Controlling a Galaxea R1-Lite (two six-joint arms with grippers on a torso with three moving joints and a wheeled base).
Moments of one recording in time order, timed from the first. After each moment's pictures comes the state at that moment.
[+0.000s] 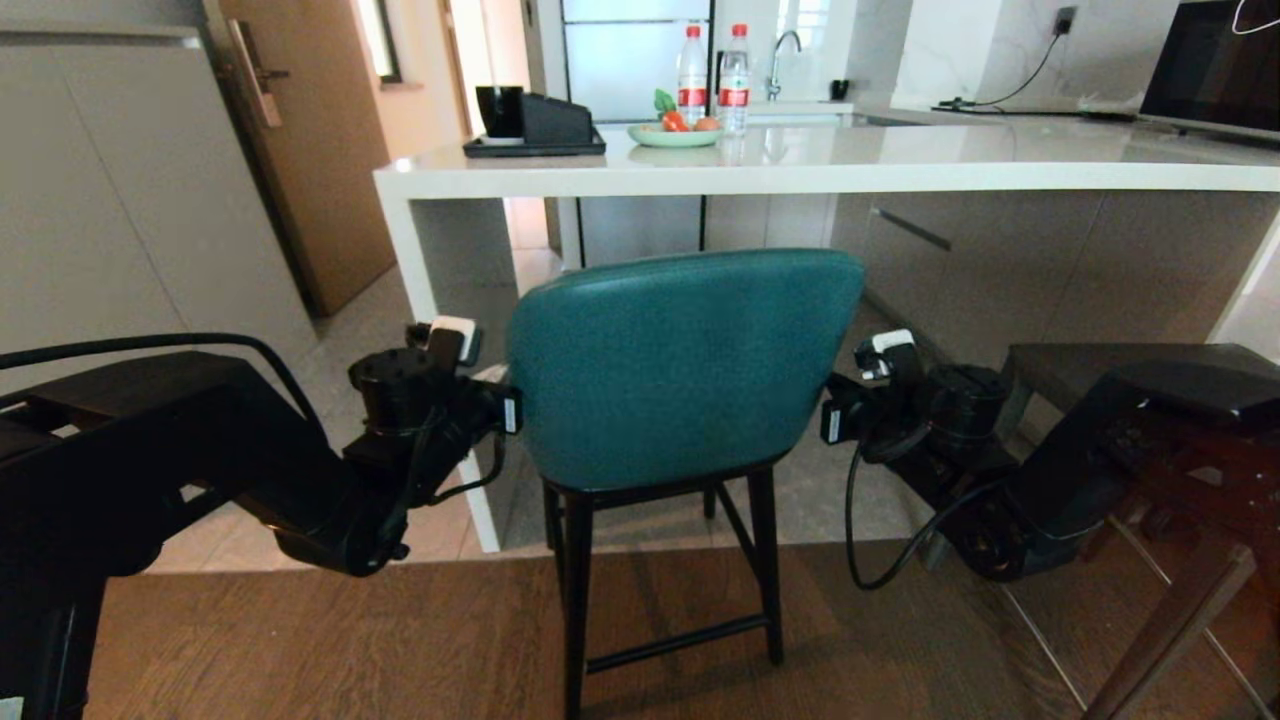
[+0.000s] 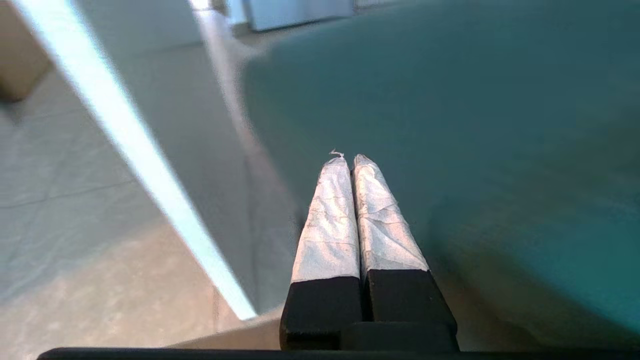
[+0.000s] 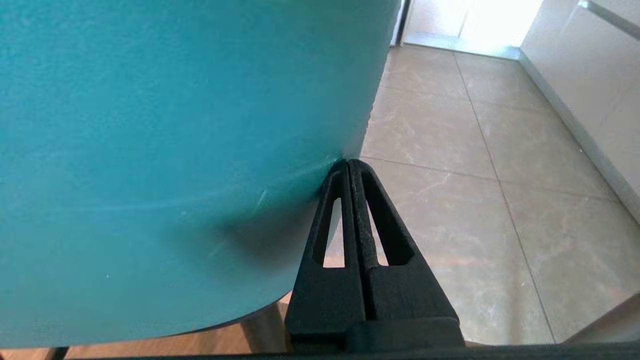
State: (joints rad) left arm -0.29 2.21 -0.99 -1.21 0.11 0.06; right arm 0.25 2.29 -0.97 -1.34 0.02 -0.15
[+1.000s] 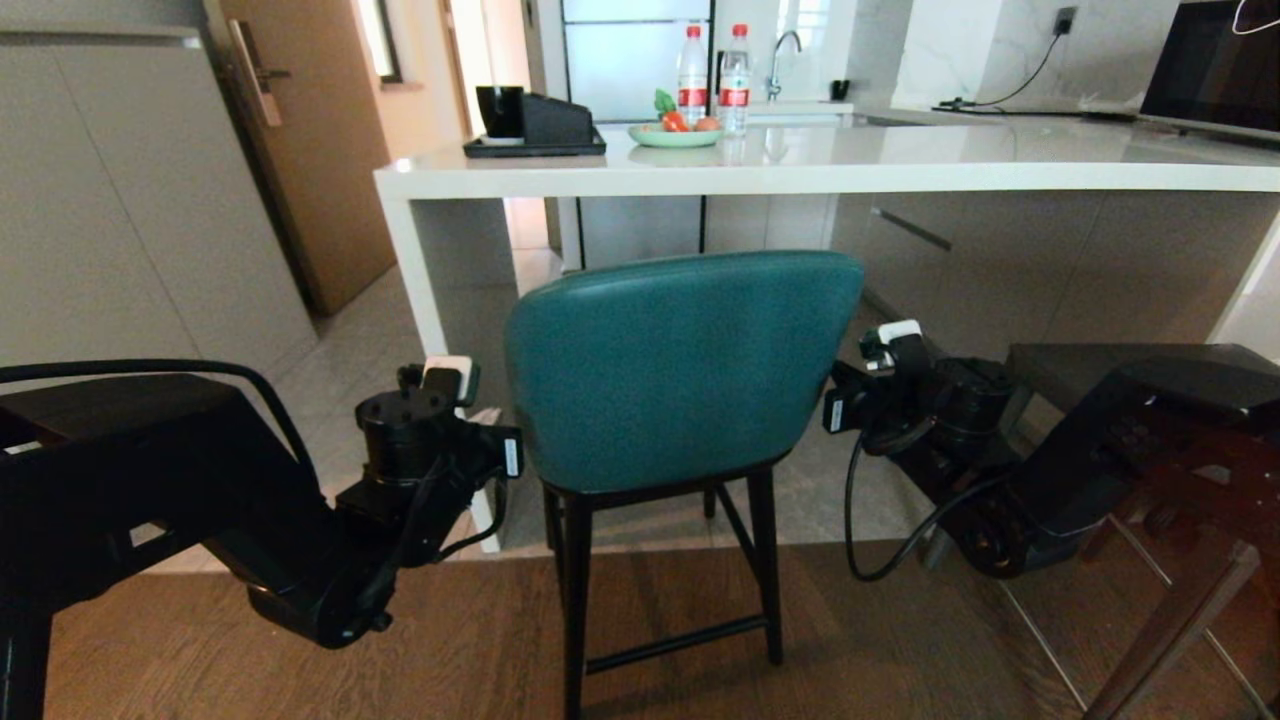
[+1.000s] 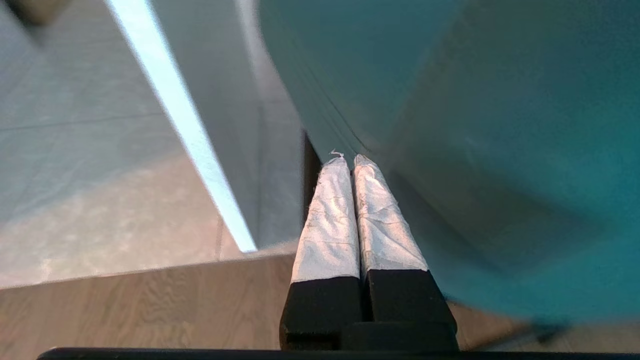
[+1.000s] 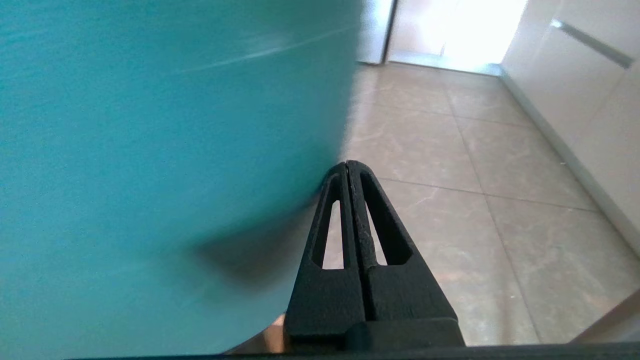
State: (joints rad) left arm -0.39 2.13 -0.77 -1.24 0.31 -0.03; right arm 0.24 2.28 -0.99 -1.36 -0.02 -0.15
